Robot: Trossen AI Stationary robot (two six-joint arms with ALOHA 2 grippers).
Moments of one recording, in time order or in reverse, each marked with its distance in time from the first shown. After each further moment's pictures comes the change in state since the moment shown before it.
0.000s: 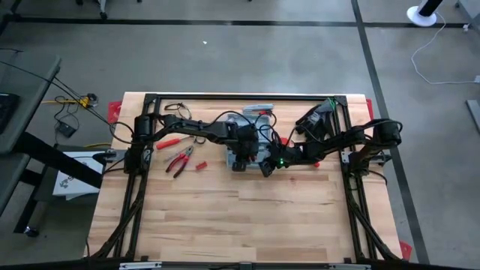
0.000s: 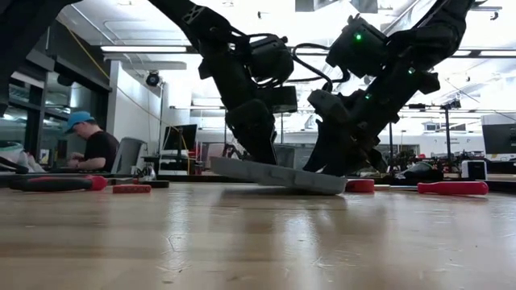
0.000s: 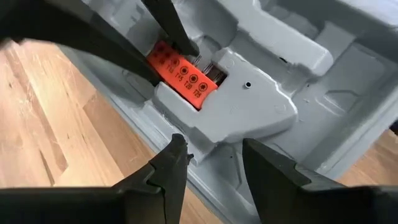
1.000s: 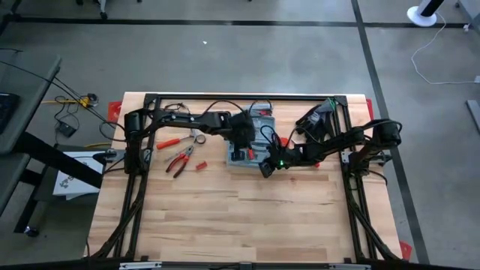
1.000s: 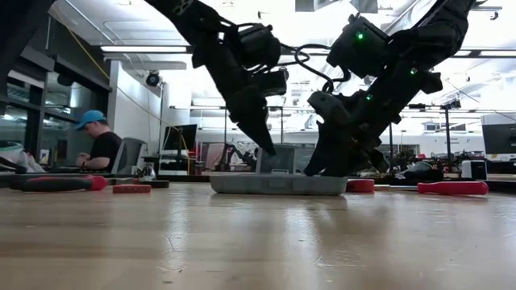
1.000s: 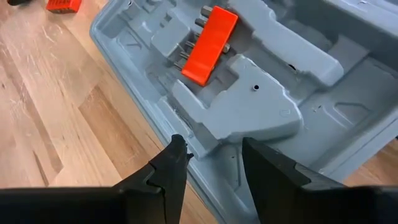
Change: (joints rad) left arm 0.082 -0.092 -0.038 0.004 -0.038 -0.006; right arm 0.011 0.003 0.000 -0.004 0.040 0.015
